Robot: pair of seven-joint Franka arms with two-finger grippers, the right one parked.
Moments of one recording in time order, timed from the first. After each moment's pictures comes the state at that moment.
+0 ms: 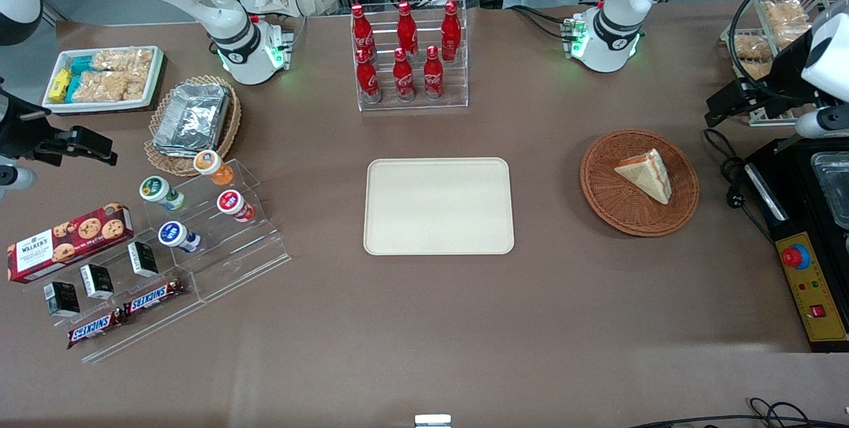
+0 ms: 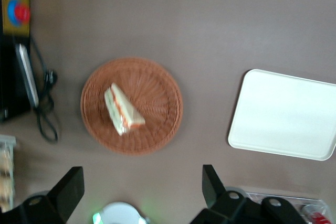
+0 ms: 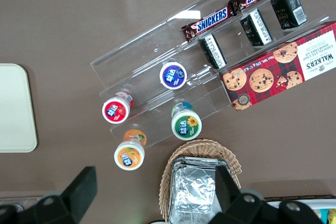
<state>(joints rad) -0.05 -0.04 -0.03 -1.52 -0.05 1.40 -0.32</state>
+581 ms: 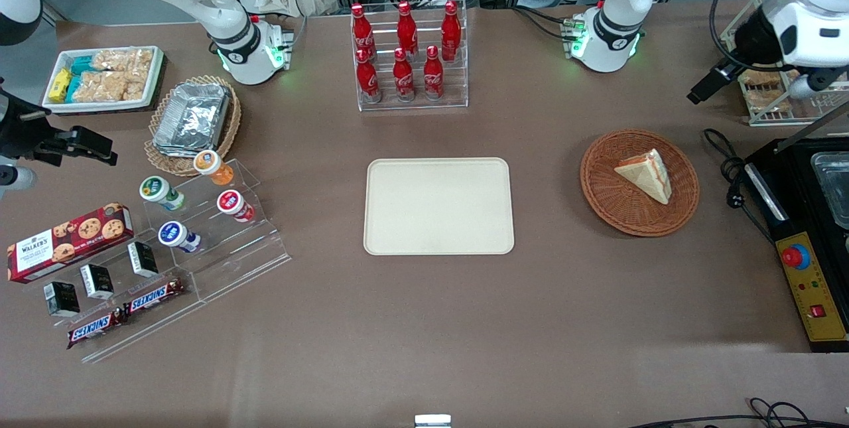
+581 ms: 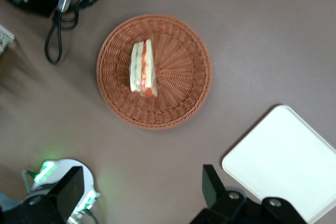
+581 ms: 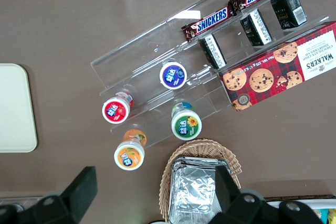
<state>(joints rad) -0.05 -0.40 -0.04 -2.05 -0.02 1.61 -0.83</state>
